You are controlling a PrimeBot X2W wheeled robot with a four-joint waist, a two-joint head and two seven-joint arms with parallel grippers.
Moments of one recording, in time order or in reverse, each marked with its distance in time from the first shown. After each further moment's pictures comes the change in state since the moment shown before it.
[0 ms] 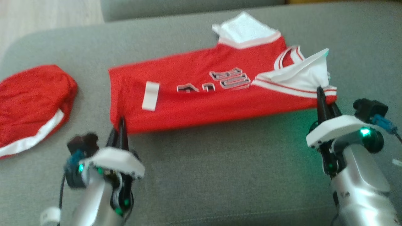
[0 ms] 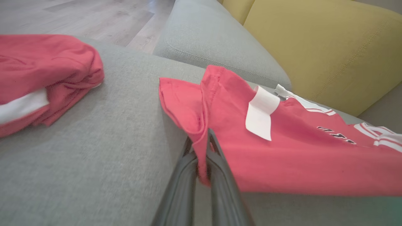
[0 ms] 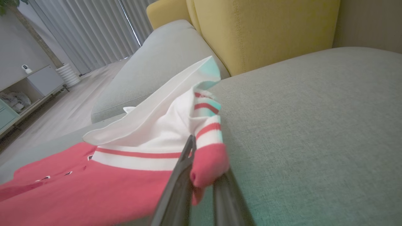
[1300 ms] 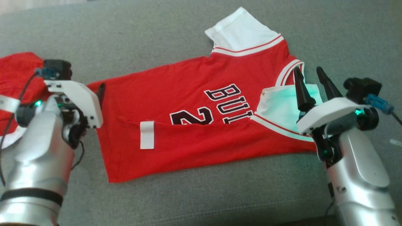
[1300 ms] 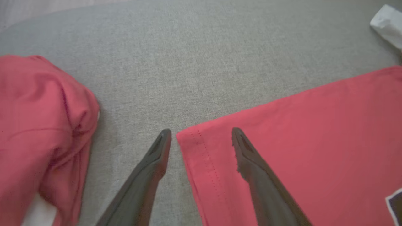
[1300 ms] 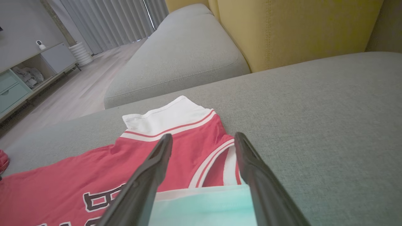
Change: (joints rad) left arm -0.415 0.215 -0.106 0.320 0.047 -0.123 0.470; right arm 0.045 0.019 0.061 -0.297 -0.024 0.000 0.184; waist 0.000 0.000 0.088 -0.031
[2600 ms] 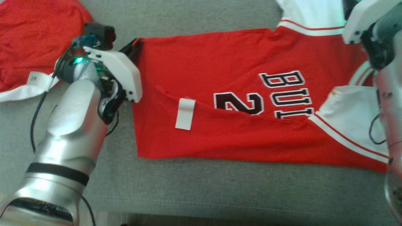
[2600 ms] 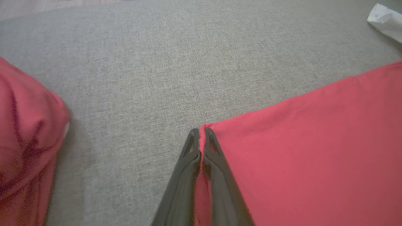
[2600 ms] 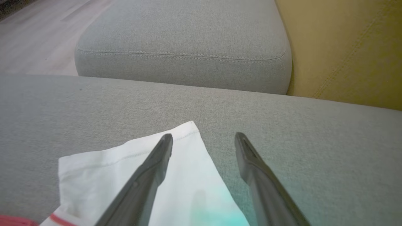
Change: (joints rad) left arm -0.141 -0.072 -0.200 -0.073 -0.053 -0.053 -0.130; right arm -0.564 -0.160 0.006 0.351 -0.164 0.000 0.210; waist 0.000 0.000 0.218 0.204
